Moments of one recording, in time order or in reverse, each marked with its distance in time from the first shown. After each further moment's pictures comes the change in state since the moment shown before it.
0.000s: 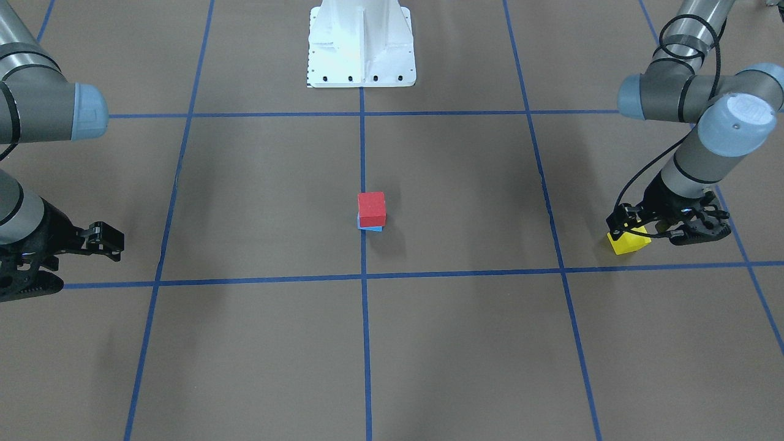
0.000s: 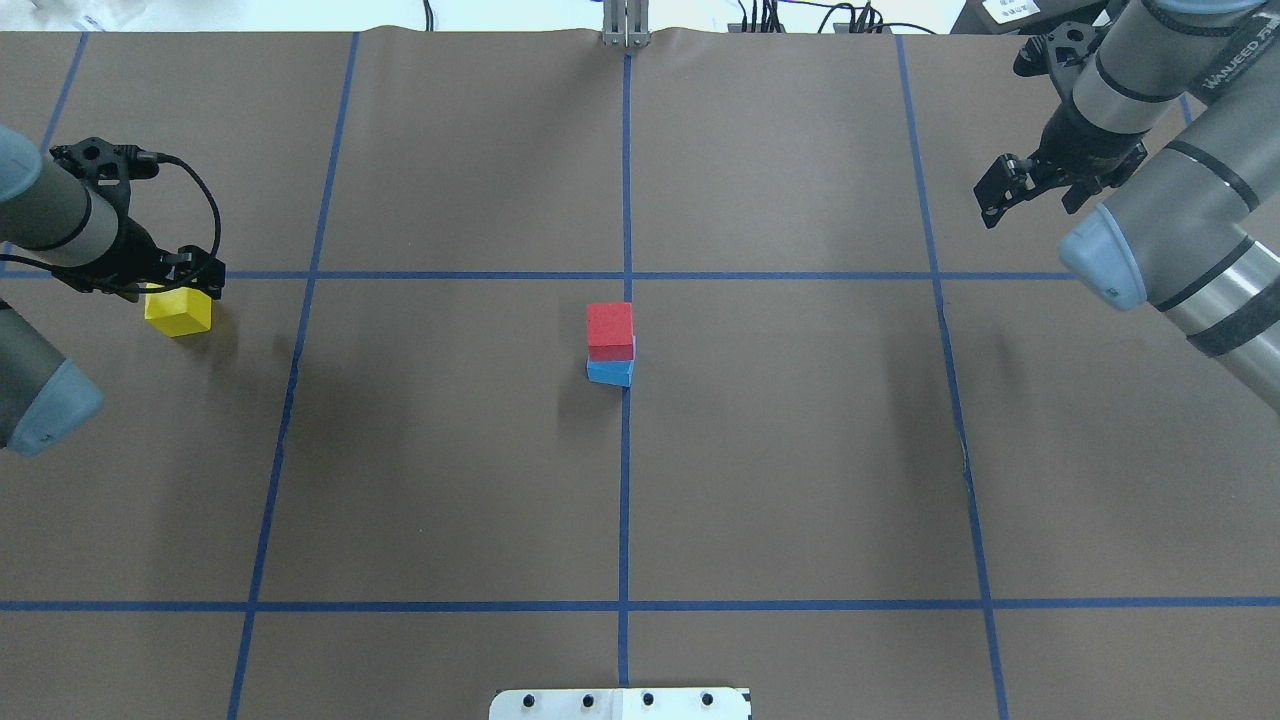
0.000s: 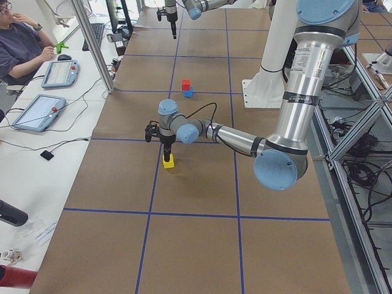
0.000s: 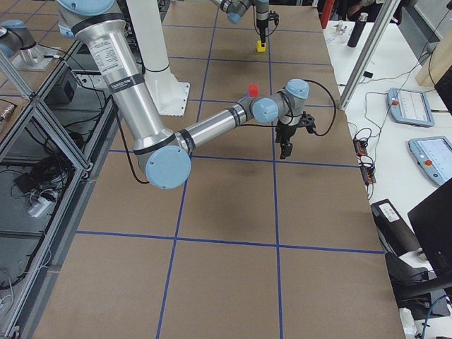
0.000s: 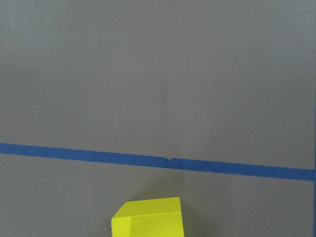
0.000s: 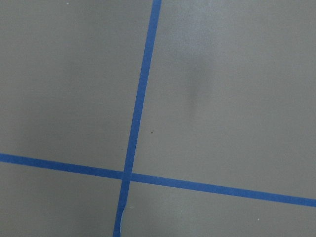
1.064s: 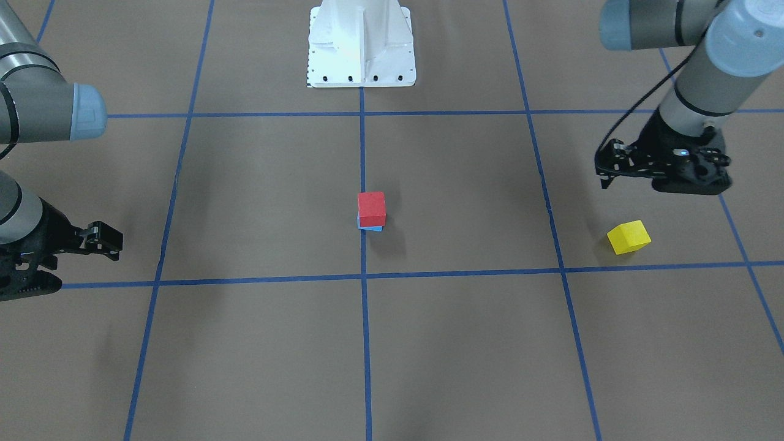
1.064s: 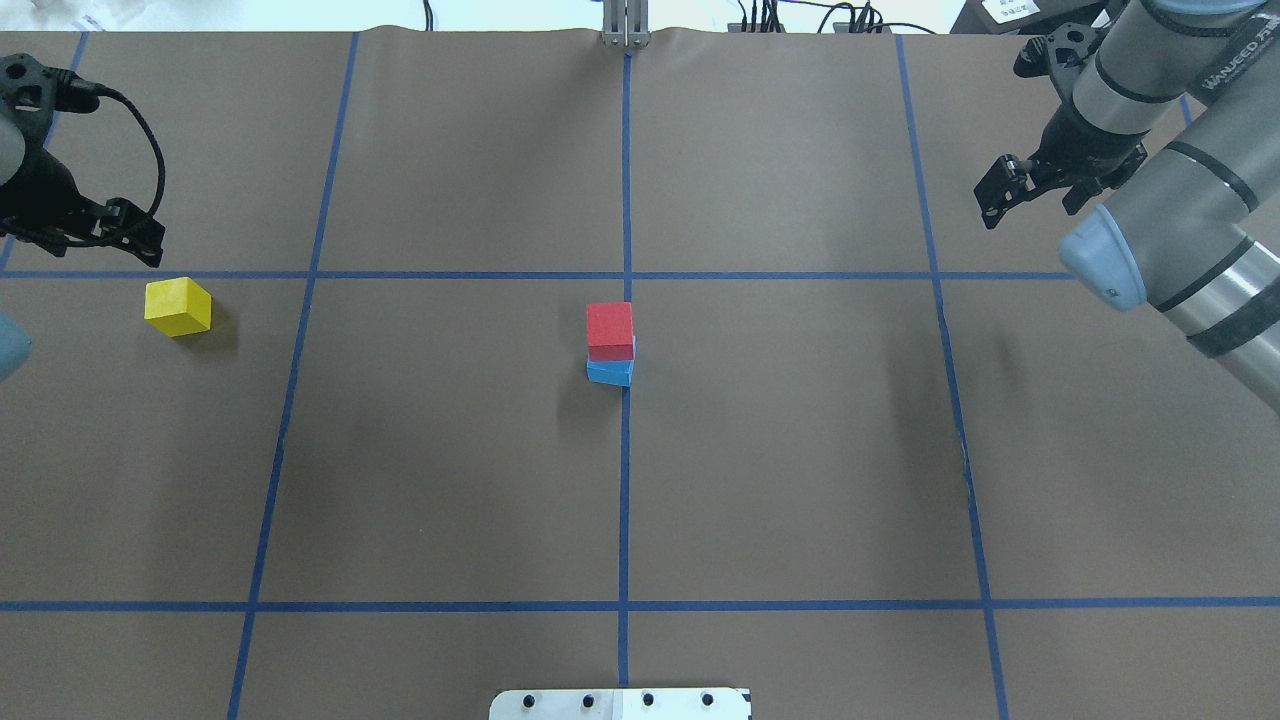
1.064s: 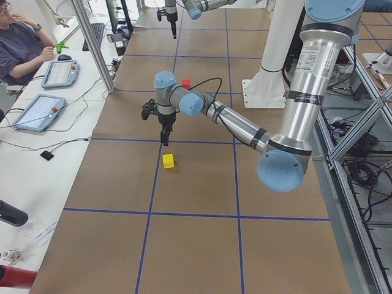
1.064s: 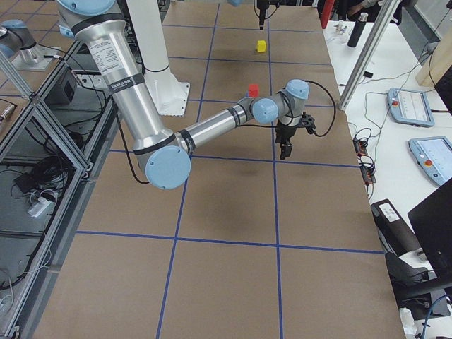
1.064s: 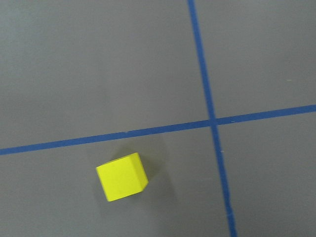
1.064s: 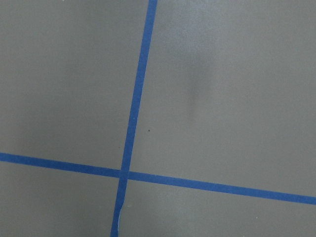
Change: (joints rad) left arm -0.124 0.012 -0.201 0.268 -0.079 0.243; right arm -0.001 0.000 -0.001 -0.001 0.002 0.003
